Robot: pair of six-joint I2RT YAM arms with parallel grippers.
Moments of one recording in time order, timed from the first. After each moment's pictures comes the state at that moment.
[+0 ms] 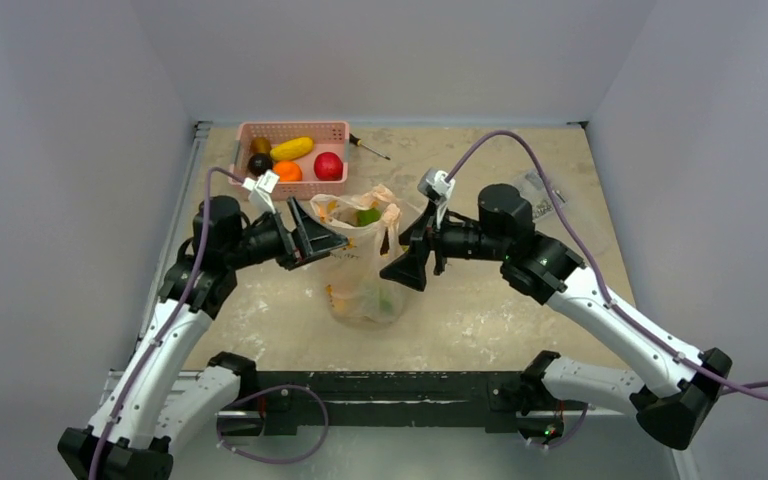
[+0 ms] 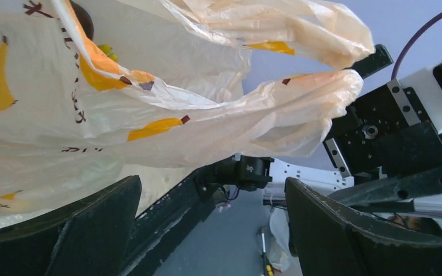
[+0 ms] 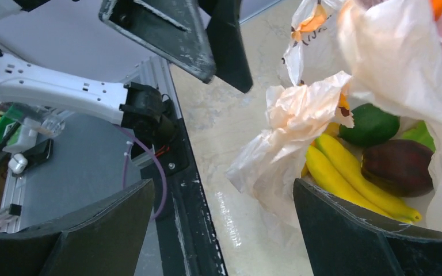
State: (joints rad) left arm -0.26 0.82 0.88 -0.44 0.68 -0.87; right arm 0.73 1.04 1.08 -0.29 -0.58 0.23
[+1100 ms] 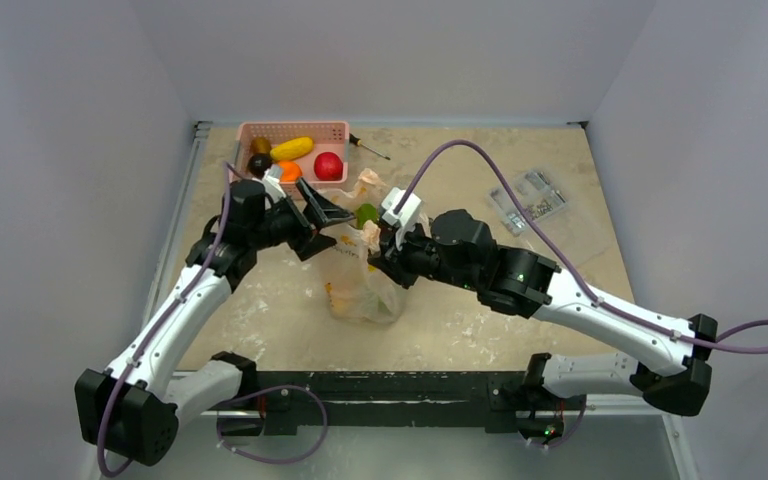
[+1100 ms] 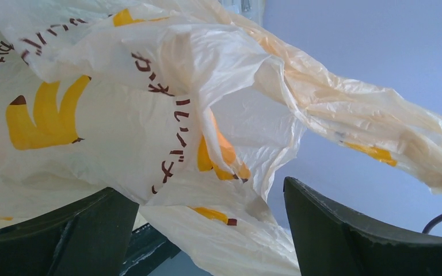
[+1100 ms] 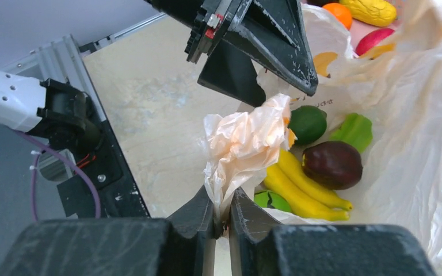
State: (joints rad) left arm -0.31 1.06 0.88 -0.31 0.50 -1.12; right arm 1.09 1.15 1.21 -0.39 0.05 0.09
